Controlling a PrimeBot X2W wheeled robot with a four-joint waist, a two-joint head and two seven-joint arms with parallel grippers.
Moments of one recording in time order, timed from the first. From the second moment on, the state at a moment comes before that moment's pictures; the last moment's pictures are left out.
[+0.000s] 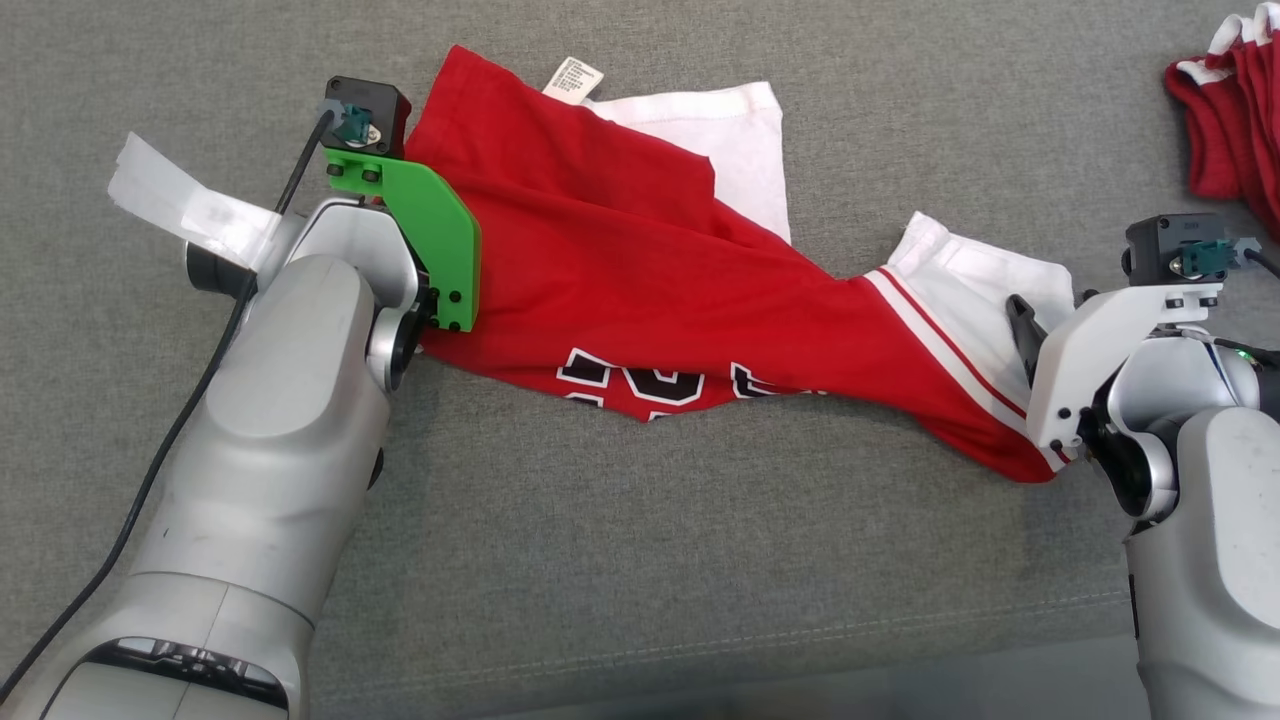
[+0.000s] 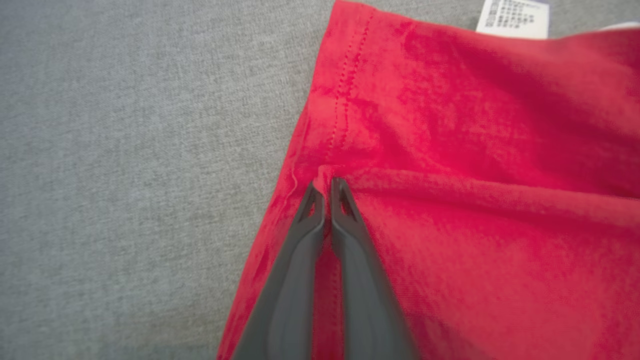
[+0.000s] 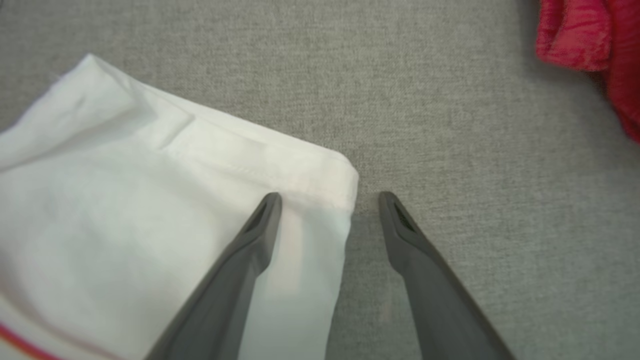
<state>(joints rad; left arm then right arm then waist) -0.96 0.08 -0.44 0.89 -0.35 -0.01 0.34 -0.43 -0.09 -0.15 0.19 0.06 0.13 0.62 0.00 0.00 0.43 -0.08</state>
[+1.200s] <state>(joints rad) -1.02 0.10 -0.36 0.84 -0.42 0.05 -0.03 -0.62 -0.14 -0.09 0.26 0.01 0.13 0.33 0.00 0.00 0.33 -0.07</state>
